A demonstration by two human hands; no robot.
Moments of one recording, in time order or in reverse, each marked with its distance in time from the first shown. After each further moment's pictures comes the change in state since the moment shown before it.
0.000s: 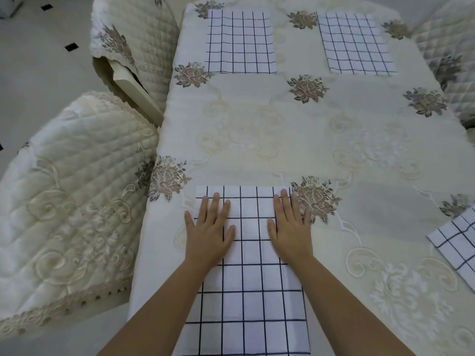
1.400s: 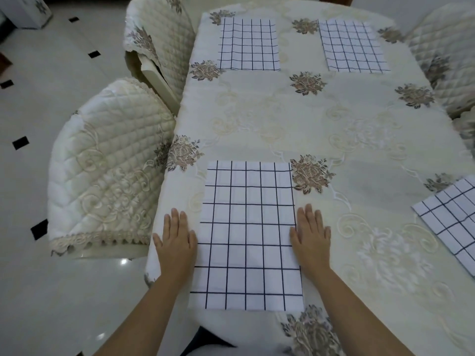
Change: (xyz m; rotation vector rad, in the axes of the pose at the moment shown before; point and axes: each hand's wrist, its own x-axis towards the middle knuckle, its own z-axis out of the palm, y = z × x) left_hand -0.127 -0.030 -0.013 -0.201 -0.010 -0.469; right_hand -0.111 0.020 -0.020 0.203 -0.158 0.212
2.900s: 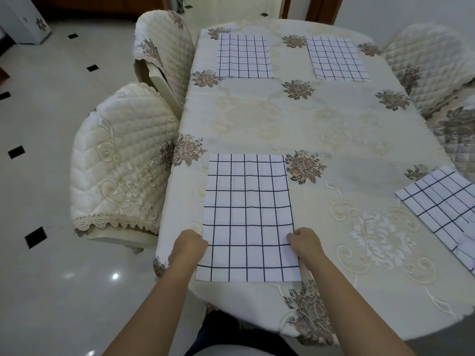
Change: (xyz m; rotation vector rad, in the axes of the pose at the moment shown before) left_hand -0.024 0.013 -0.025 -0.336 -0.378 -0.409; right_hand -0.042 -0.026 -0.017 0.497 -0.187 0.350
